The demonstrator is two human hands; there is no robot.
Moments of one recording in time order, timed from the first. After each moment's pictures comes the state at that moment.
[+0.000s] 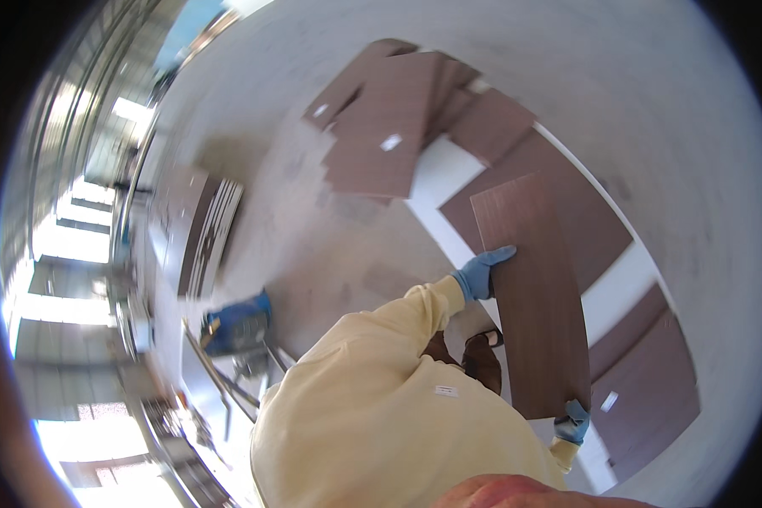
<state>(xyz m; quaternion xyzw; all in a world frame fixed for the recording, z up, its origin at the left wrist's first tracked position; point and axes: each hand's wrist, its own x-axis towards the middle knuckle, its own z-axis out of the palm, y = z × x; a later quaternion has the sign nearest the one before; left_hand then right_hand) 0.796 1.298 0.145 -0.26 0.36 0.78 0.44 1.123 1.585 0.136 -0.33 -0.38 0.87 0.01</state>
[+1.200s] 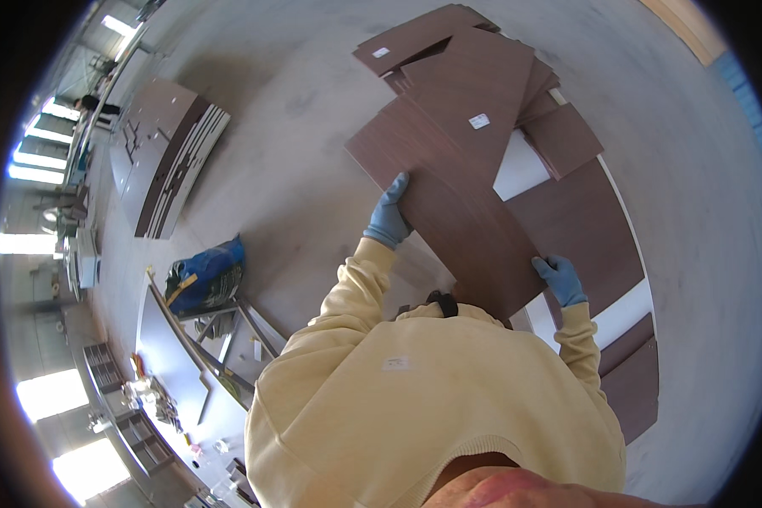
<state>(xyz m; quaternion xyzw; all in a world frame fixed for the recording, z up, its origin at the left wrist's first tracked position) 0.774 0.819 0.193 -0.24 0.26 0.93 0.06 0.792 1.230 0.192 -0.02 -0.84 0.48 -0.25</state>
